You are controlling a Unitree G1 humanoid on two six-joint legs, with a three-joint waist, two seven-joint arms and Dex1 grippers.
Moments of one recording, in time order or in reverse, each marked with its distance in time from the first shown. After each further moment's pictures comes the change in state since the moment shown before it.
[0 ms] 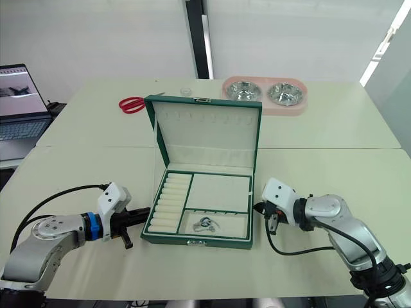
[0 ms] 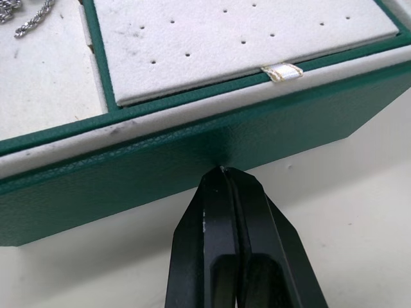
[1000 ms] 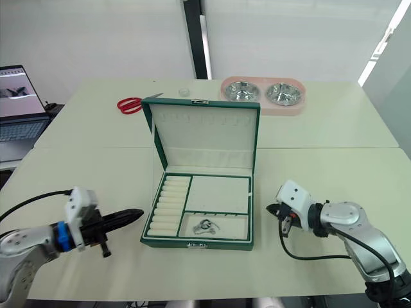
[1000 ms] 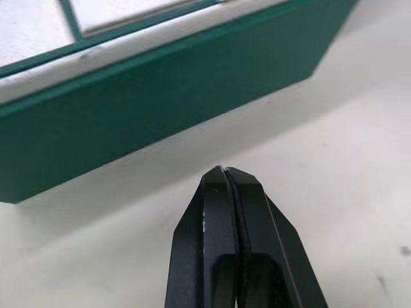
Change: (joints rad) left arm 0.197 -0.018 0.270 -0.058 -0.185 -0.098 -0.128; right arm 0.117 -0.057 -0.143 -0.016 0.039 -0.037 -0.047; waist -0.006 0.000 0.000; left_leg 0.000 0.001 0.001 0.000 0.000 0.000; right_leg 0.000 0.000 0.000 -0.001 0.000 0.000
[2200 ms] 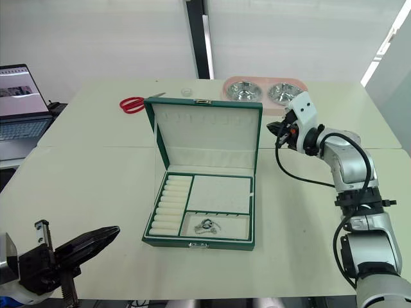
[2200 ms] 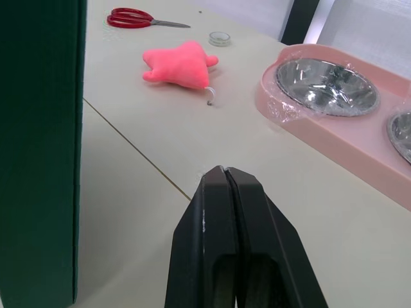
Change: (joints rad) left arm 0.366 -0.253 0.259 -0.397 -0.287 -0.291 -0.093; right arm -0.689 0.215 -0.073 0.690 0.035 -0.103 -0.052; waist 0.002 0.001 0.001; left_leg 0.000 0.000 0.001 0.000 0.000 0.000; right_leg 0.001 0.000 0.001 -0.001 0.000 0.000
